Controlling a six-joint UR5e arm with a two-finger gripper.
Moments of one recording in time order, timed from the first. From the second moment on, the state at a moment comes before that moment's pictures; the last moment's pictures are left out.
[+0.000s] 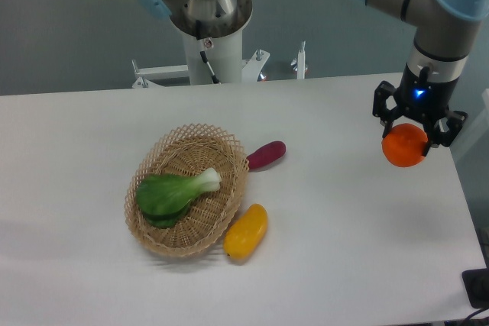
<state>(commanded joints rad) 2.78 -1.90 -1.39 -1.25 1.45 1.43</state>
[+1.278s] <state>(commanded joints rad) 2.69 -1.98 -1.66 -0.93 1.46 1.28</state>
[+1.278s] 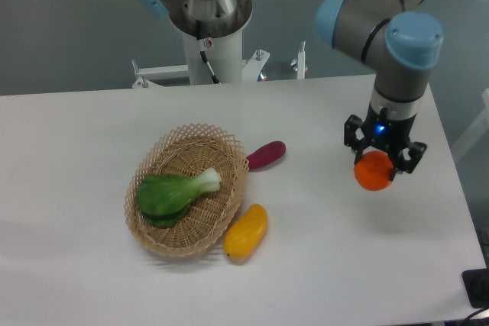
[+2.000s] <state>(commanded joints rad) 2.64 -2.02 -1.75 -0.92 1.46 1.27</state>
